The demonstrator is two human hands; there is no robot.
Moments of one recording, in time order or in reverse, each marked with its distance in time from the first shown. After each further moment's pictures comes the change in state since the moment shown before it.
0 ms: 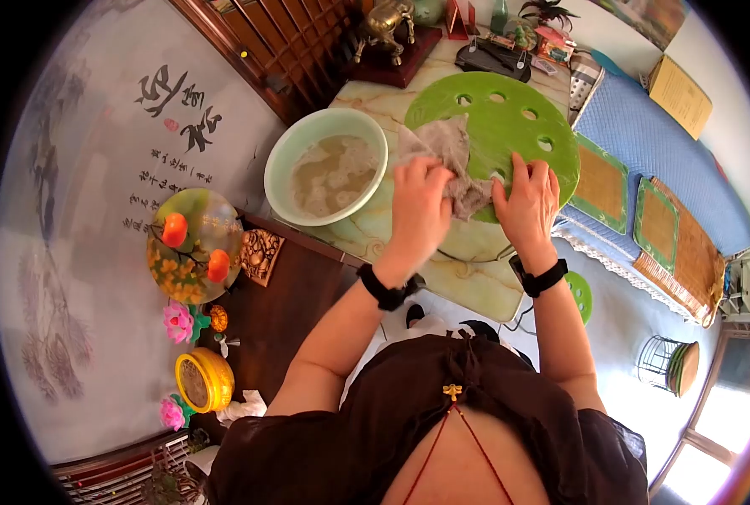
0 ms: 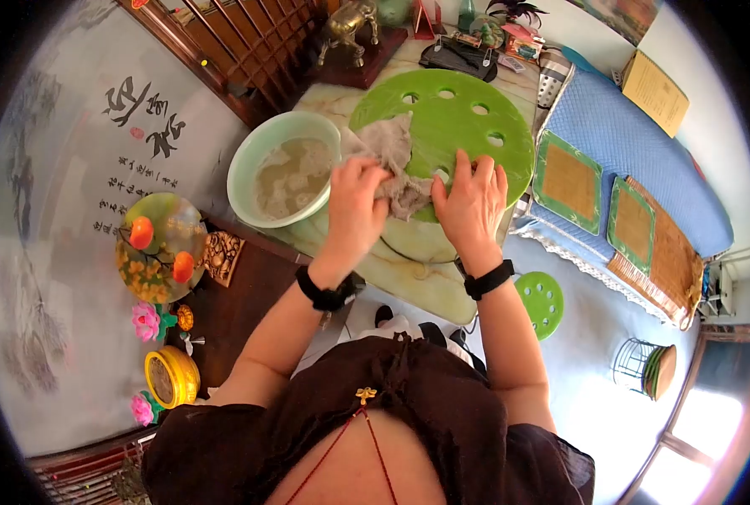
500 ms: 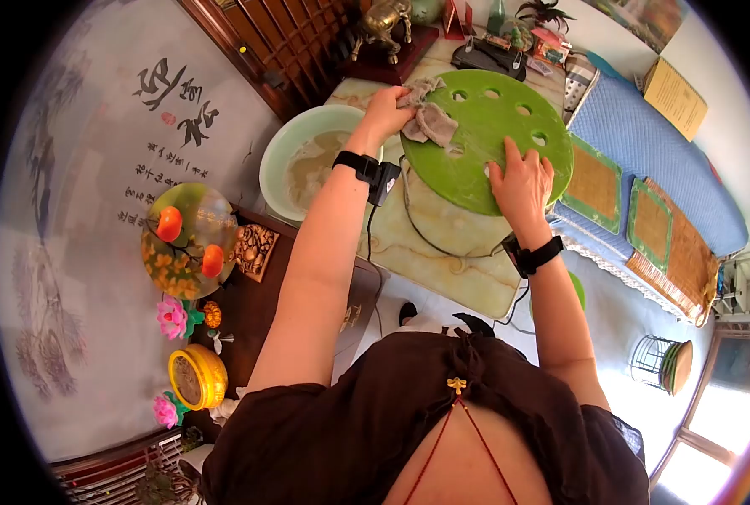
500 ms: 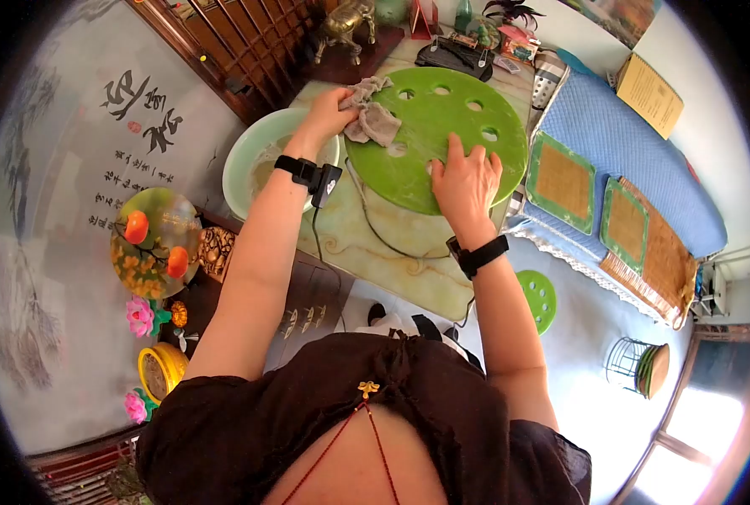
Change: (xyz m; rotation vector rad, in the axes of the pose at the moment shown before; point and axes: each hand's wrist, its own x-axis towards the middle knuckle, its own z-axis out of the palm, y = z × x) left_hand 0.111 -0.128 0.030 -0.378 -0.331 -0.431; right_hand 0.016 0.007 0.015 -0.069 -0.096 0.042
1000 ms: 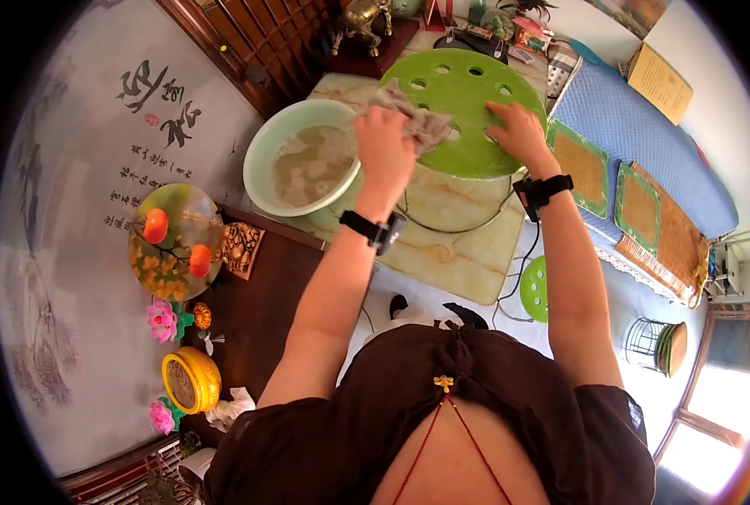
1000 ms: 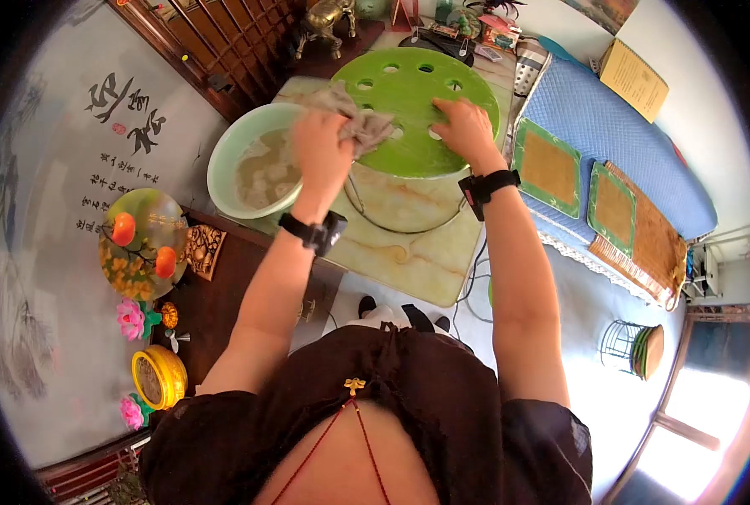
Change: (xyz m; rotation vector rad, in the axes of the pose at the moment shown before) left_hand -0.099 0.037 0.049 0.391 0.505 0.343; right_hand 0.065 0.060 0.018 0.213 -0.253 -0.139
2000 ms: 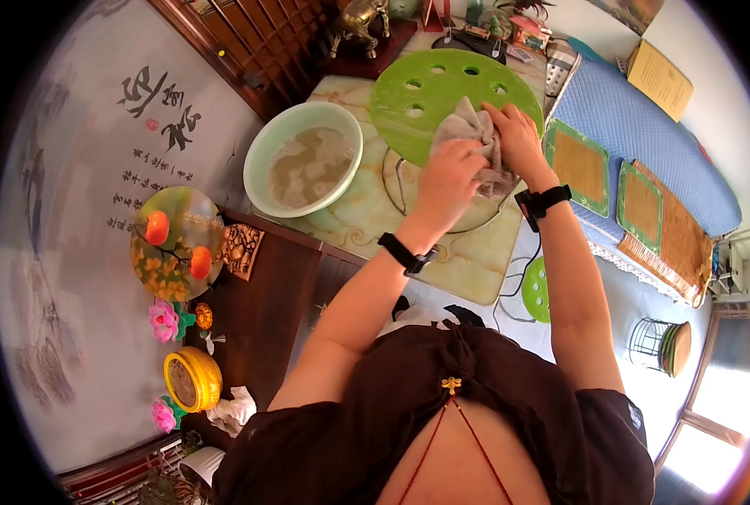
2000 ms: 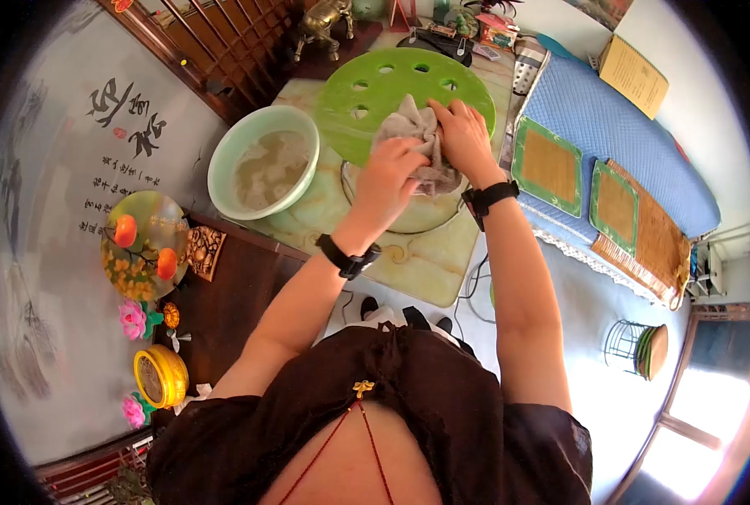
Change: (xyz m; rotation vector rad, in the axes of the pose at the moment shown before) left_hand -0.034 0.082 0.024 -0.308 -0.164 0.275; right_hand -0.020 0.010 0.012 -0.041 0.133 -0.177
